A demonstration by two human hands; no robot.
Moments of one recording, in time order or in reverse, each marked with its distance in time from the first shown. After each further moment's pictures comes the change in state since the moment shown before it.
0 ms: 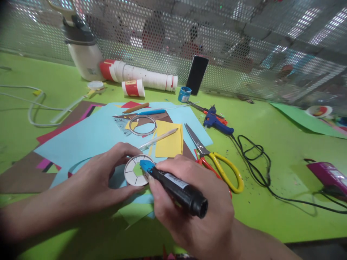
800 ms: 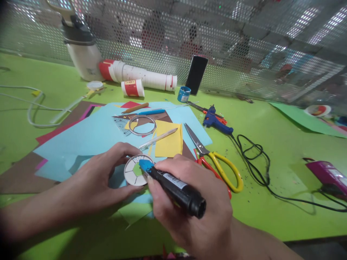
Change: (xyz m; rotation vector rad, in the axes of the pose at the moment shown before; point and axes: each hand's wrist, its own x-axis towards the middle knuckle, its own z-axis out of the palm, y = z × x) left_hand 0.001 0.003 -0.005 -0.003 -0.039 -0.021; right_hand 0.007 -0.004 0.002 0.024 0.028 -0.021
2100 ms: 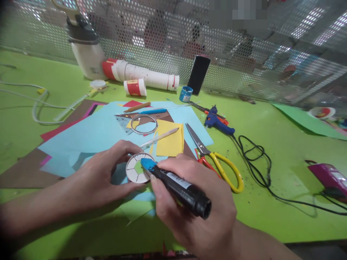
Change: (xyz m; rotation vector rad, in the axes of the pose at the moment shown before) left_hand -0.004 -0.004 0.004 -0.014 0.044 0.009; right_hand -0.006 0.004 -0.005 -0.041 -0.017 -0.022
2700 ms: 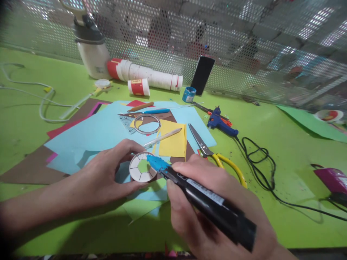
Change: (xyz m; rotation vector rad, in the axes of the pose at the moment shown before) left_hand 0.005 0.008 -0.008 -0.028 -0.063 -0.050; right_hand -0.013 0.009 -0.019 -0.115 0.045 -0.023
